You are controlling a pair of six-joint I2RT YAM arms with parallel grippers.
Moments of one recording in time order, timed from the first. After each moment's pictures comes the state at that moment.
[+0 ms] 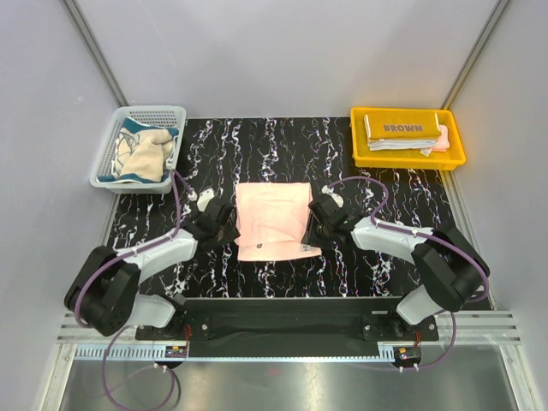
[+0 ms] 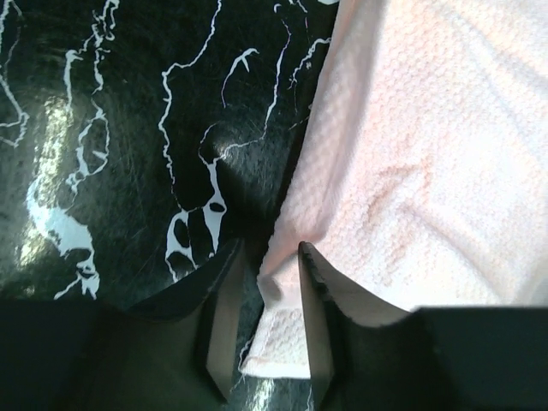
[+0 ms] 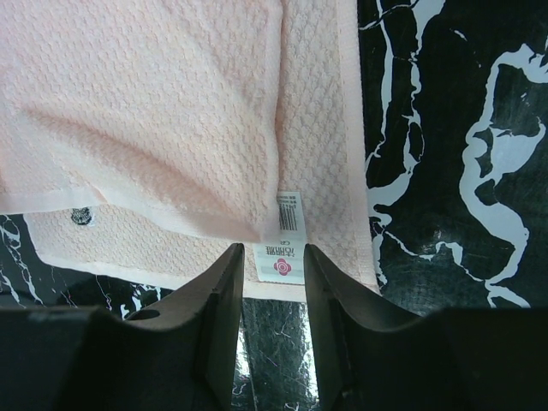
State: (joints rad) left arm -0.54 1.35 0.60 -0.18 -0.25 -0.91; right arm 0.71 1.54 0.79 -0.23 0.07 0.86
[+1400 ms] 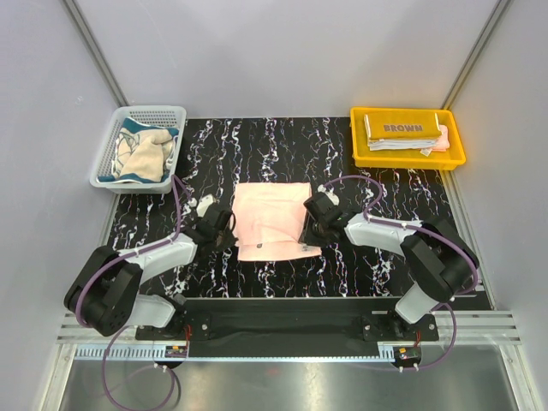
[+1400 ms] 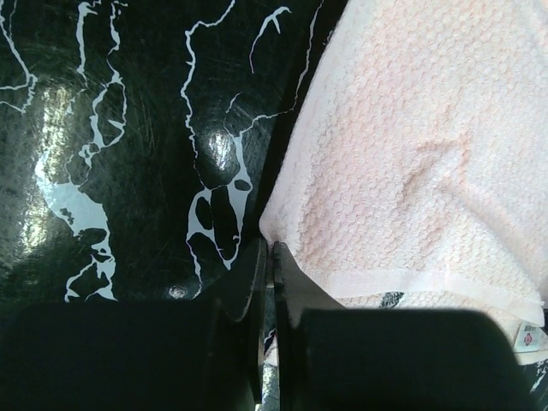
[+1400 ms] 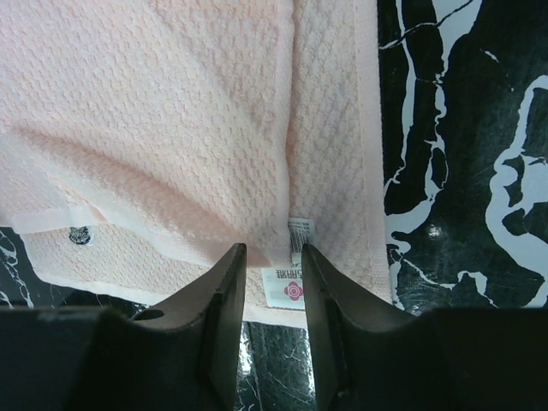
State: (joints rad) left arm -0.54 1.33 0.54 -0.16 -0.23 -0.91; right arm 0.71 1.61 0.83 -0.22 0.06 0.87
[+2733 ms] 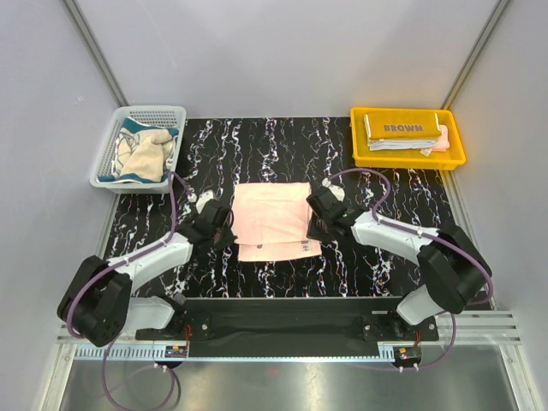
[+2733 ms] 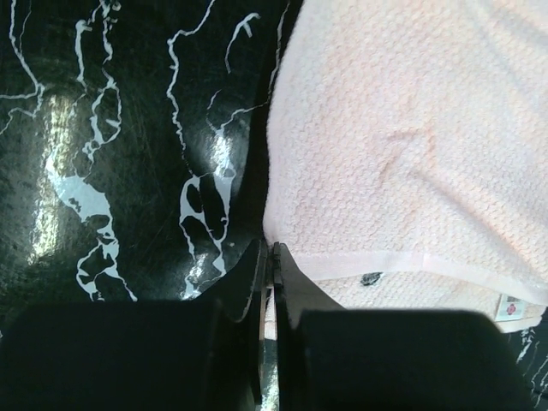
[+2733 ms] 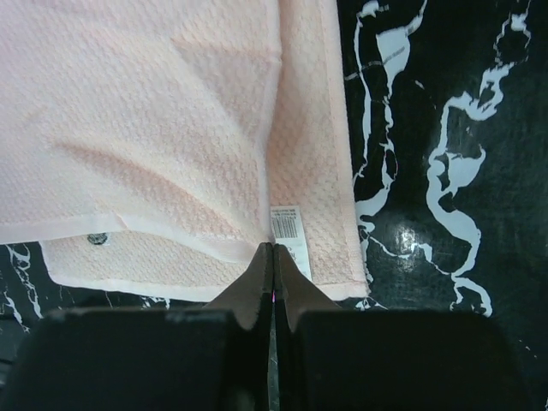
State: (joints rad) left arm -0.54 1.26 0.58 -0.25 -0.21 -0.87; right arm 0.71 1.52 0.87 -0.33 0.15 0.85
